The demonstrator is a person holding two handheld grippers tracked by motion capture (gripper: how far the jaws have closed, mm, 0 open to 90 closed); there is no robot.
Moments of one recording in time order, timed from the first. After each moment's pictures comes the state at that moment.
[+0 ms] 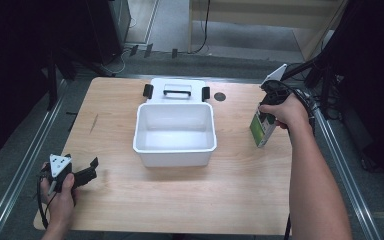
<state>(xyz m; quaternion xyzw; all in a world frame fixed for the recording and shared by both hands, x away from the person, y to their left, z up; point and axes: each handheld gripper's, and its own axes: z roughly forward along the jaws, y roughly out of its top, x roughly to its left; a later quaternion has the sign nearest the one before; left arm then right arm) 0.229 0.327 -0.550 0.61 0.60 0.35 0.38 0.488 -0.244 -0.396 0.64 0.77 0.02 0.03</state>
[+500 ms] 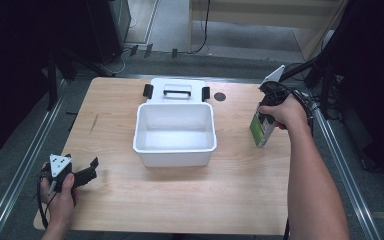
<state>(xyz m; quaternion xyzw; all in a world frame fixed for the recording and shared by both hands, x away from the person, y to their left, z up) 0.229 0.327 -0.550 0.61 0.60 0.35 0.38 0.490 -0.244 -0.402 0.63 0.78 0.02 0.02</state>
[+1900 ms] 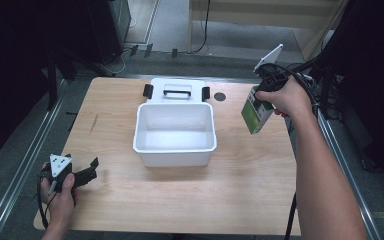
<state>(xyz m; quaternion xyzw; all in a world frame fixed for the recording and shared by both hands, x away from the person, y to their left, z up) 0.229 0.326 -0.550 0.61 0.60 0.35 0.38 0.476 -0.211 -0.331 0.57 0.82 0.06 0.05</state>
